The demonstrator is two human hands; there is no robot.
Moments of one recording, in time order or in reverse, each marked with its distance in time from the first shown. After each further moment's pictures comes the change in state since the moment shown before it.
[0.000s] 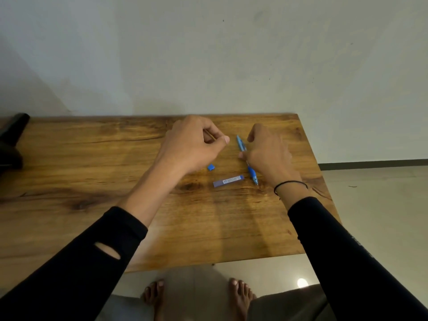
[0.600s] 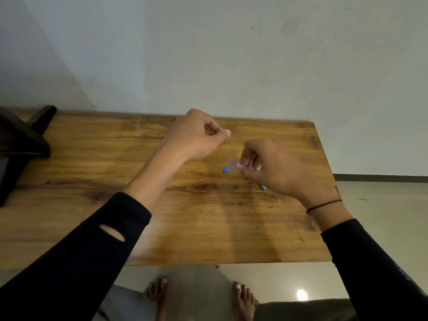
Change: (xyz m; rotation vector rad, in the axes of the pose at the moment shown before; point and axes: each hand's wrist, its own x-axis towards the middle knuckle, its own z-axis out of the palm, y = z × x) left_hand 0.002 -0.013 -0.031 -0.145 -0.061 -0.137; right_hand -0.028 -0.008 -0.019 0.026 -0.213 -0.564
